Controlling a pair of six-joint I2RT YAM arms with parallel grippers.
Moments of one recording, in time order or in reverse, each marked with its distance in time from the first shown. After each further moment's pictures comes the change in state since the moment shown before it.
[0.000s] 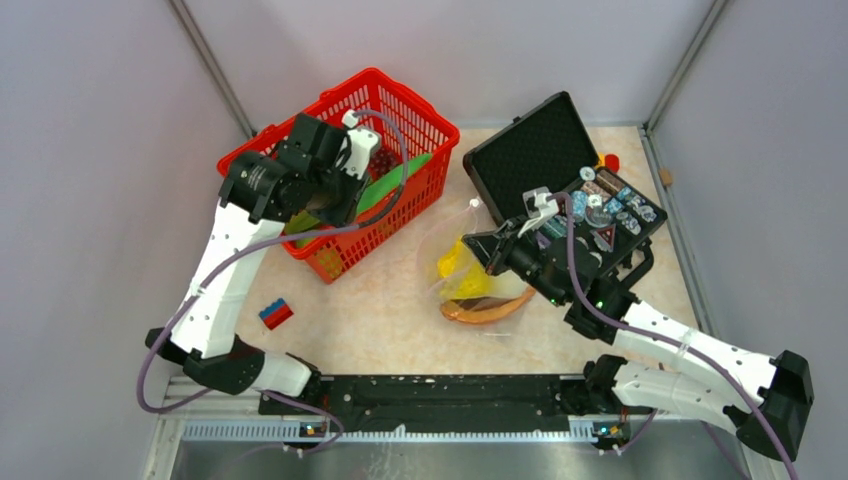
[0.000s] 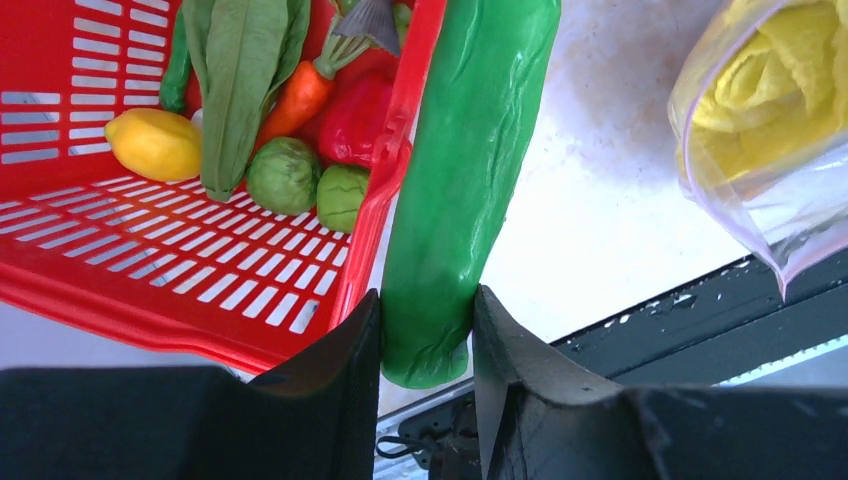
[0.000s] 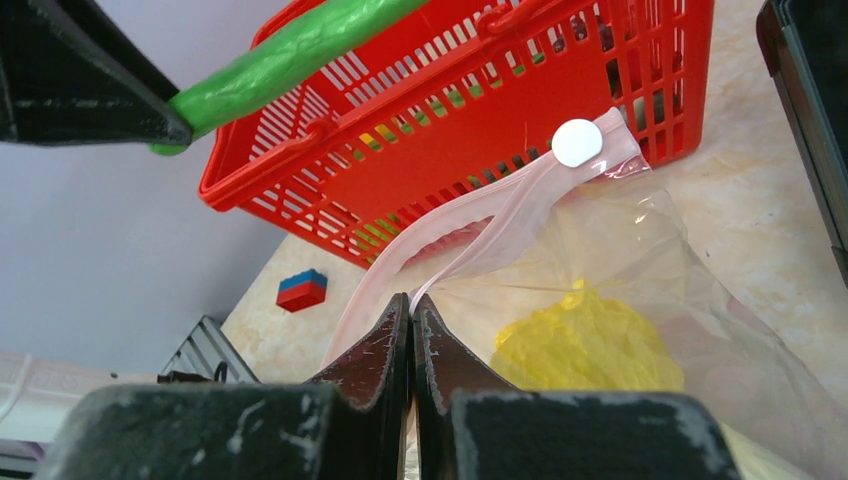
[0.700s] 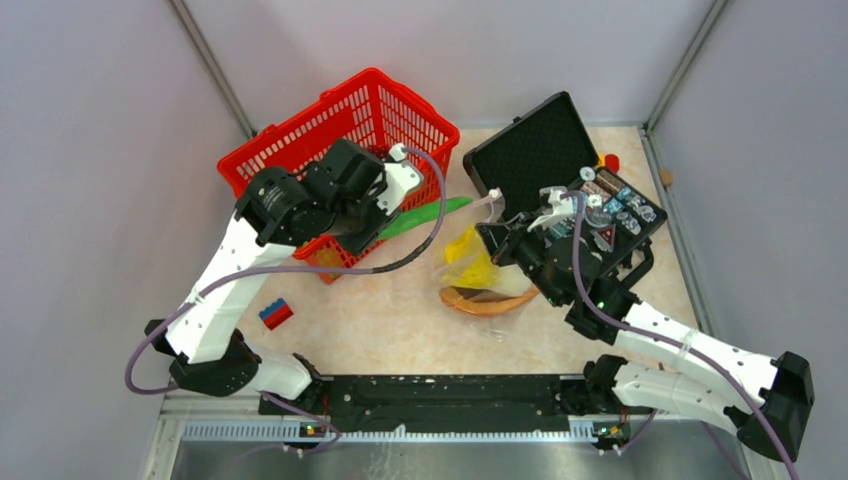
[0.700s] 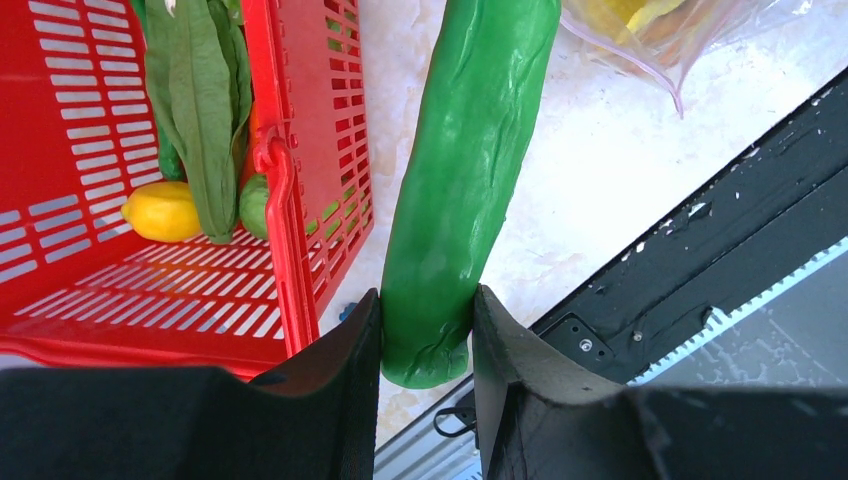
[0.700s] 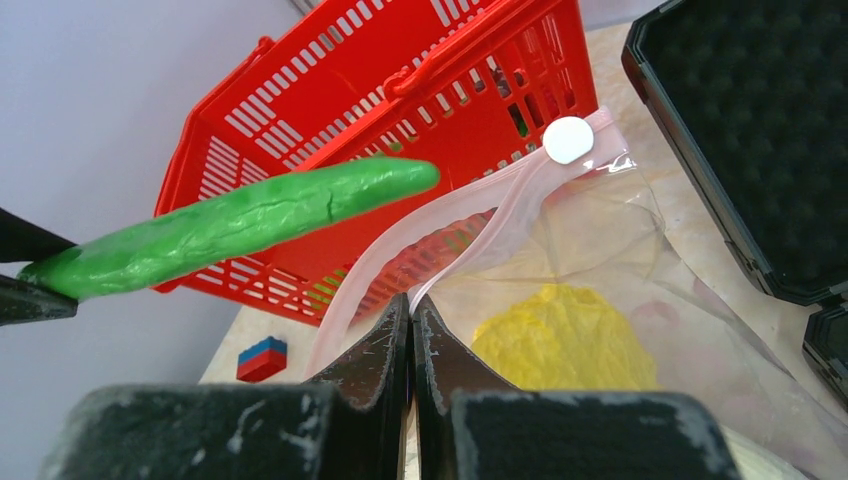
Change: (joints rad) left arm -0.280 -0.010 0.043 -0.105 -0.079 0.069; right arm 0.000 -0.006 0.000 0.003 0.202 0.030
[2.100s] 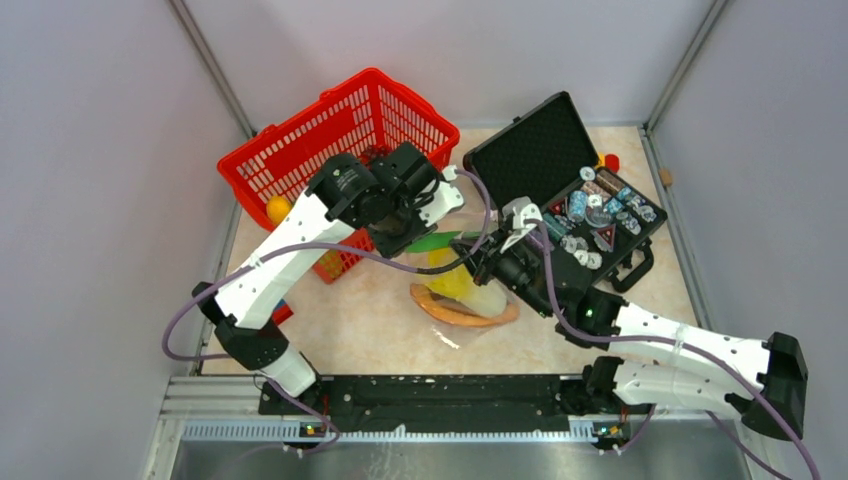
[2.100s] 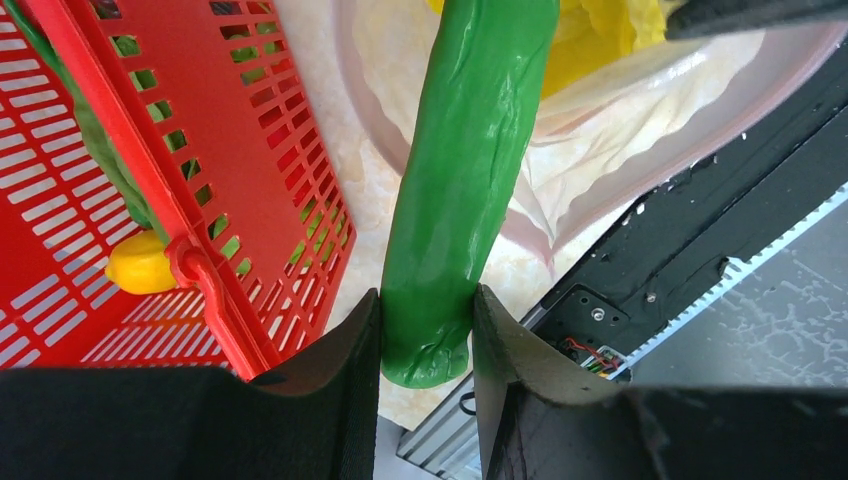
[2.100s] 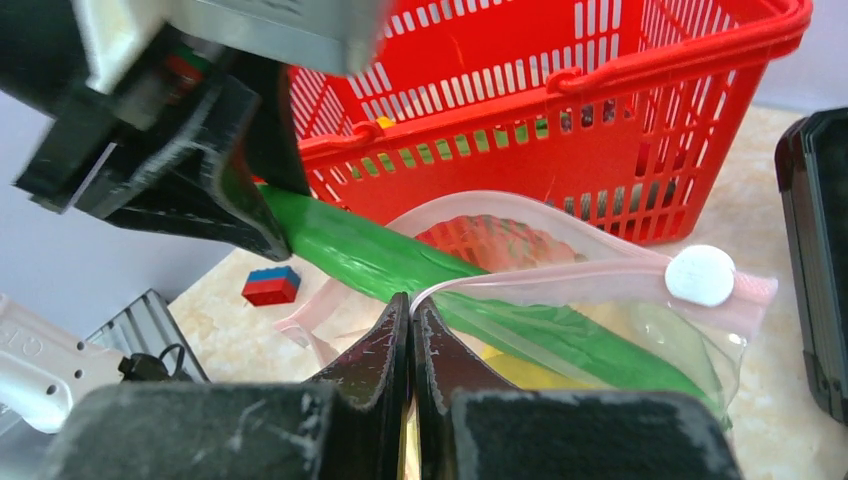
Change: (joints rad) left arm -0.085 0.184 0.029 -0.034 0.048 0.096; right arm 0.161 0.043 0.008 0.119 -0.090 -0.285
